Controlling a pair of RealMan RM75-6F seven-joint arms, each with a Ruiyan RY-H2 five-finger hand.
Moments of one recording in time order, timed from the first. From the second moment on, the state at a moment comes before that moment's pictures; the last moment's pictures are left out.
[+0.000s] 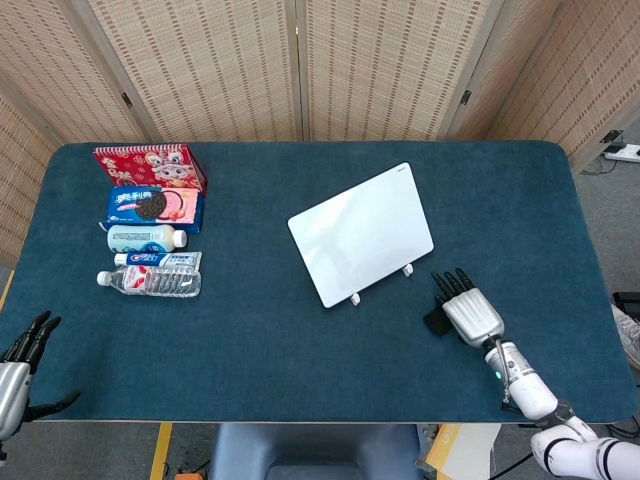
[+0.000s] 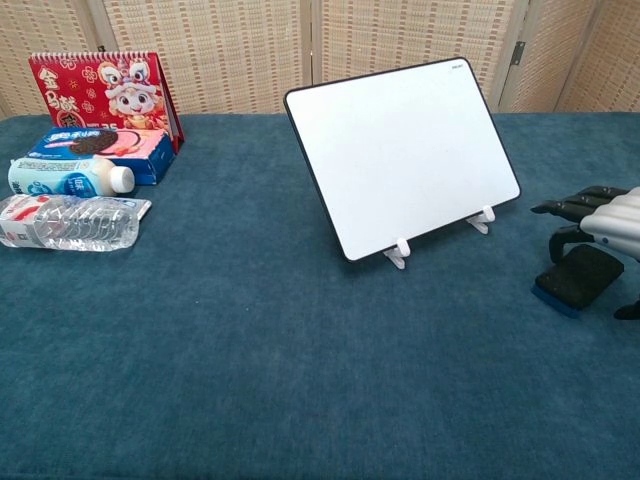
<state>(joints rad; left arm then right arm) -0.02 -1.02 0.02 -1.72 1.57 1.53 -0.02 0.50 -1.39 0.02 -1.35 -1.38 0.95 -0.48</state>
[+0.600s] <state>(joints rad) -0.02 -1.02 0.02 -1.72 1.57 1.53 -0.01 0.49 -1.45 0.03 -1.27 -1.41 1.03 -0.41</state>
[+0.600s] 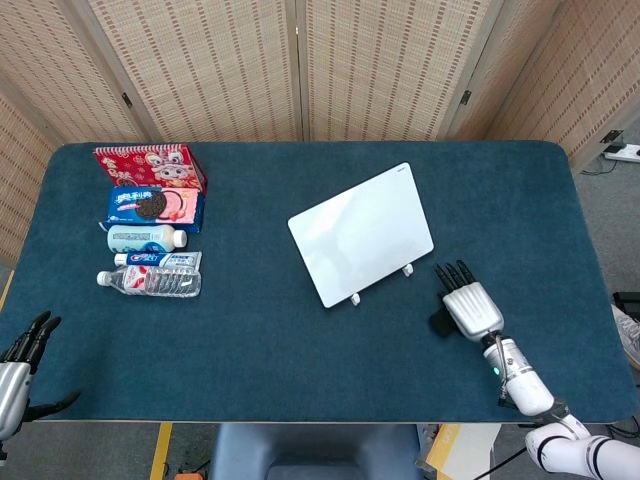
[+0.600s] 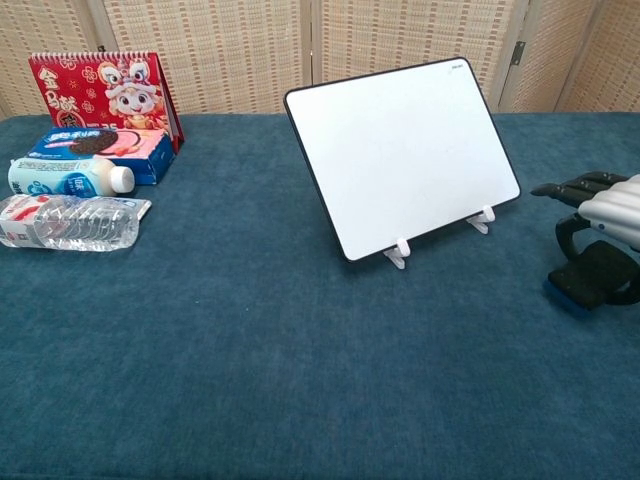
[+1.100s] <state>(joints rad) -0.02 -1.03 0.02 -1.73 1.57 1.52 0.00 0.48 -1.53 0.12 -1.22 -1.44 1.23 -0.33</state>
